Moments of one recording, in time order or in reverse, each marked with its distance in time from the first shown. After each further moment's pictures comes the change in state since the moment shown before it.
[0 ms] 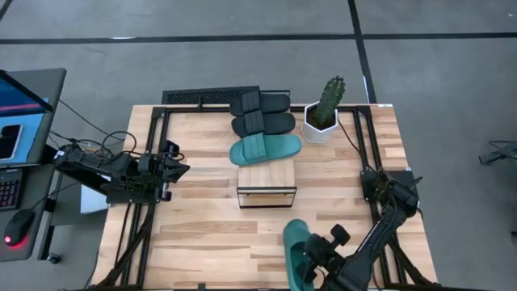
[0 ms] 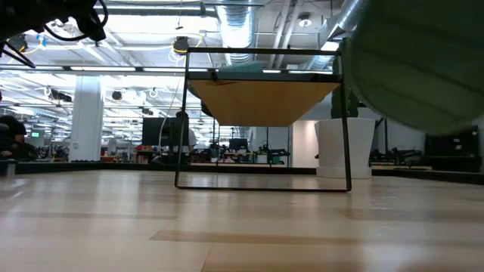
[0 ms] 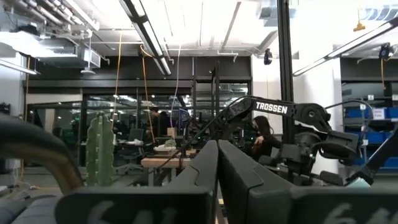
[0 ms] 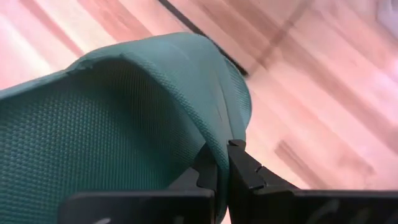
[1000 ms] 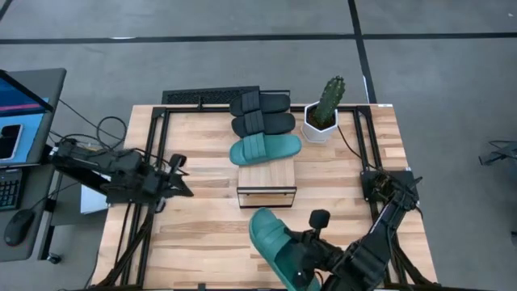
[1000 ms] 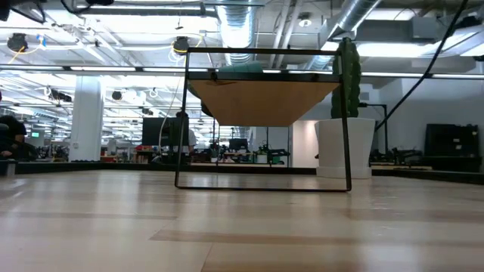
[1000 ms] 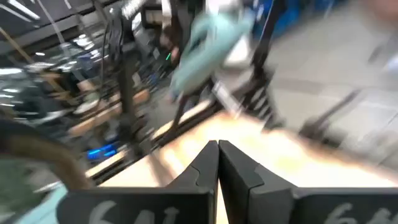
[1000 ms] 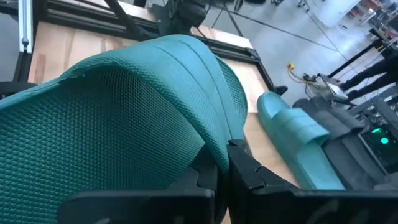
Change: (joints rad) left arm -0.001 0.166 0.327 -0.659 0.363 0.318; right arm -0.059 -0.002 0.450 0.035 0.417 -0.984
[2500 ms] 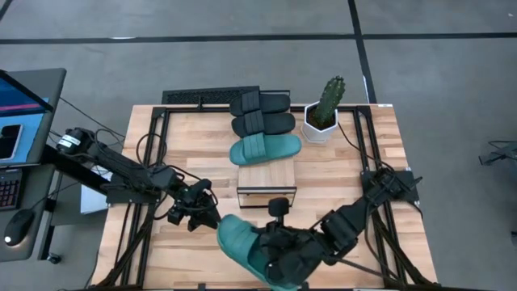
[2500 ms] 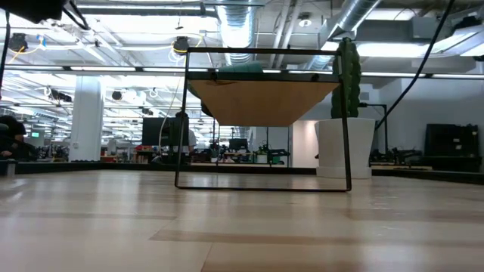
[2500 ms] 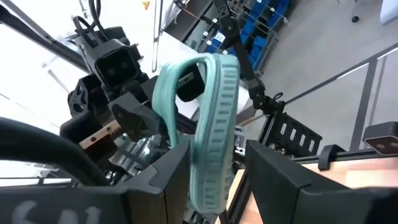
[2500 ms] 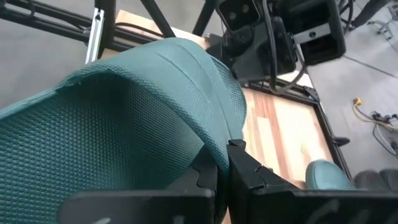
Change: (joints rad) left arm -0.080 0.733 0.067 0.884 0.189 0.576; right arm -0.195 -0.025 -0.001 0.474 -0.323 -0.579
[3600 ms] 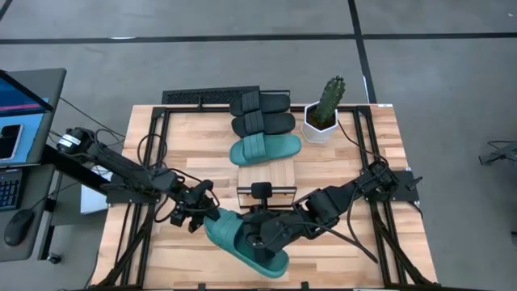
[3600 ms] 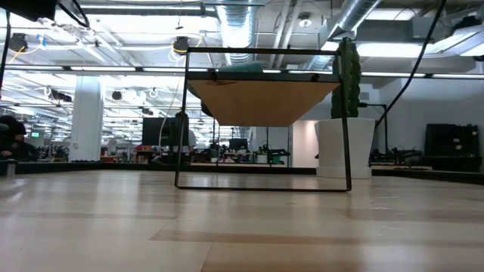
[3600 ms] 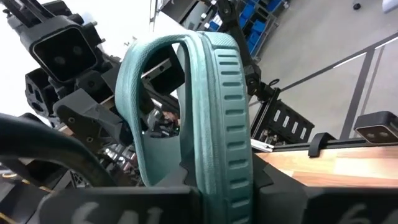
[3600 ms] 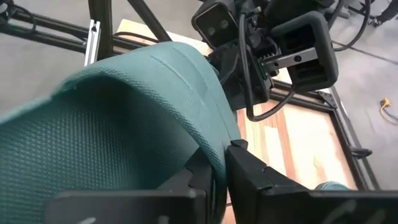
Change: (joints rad) left arm -0.018 0.000 0.002 -0.058 -0.094 -0.024; right arm -0.134 0.000 0.000 0.096 -0.175 -0.099
